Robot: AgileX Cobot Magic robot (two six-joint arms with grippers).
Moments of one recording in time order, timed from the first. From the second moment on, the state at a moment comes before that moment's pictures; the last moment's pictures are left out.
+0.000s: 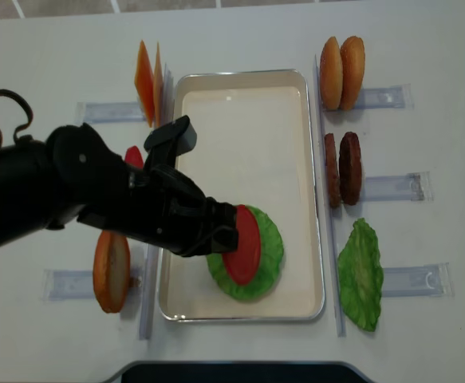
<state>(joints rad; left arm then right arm) -0.63 1.45 -0.71 -0.86 0.50 0.20 -0.08 -0.01 -0.50 0.02 1.14 -0.03</state>
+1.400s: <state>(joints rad) -0.63 1.54 -0.71 -1.06 0.46 0.42 -0.08 -0.01 -0.50 0.02 1.14 -0.03</state>
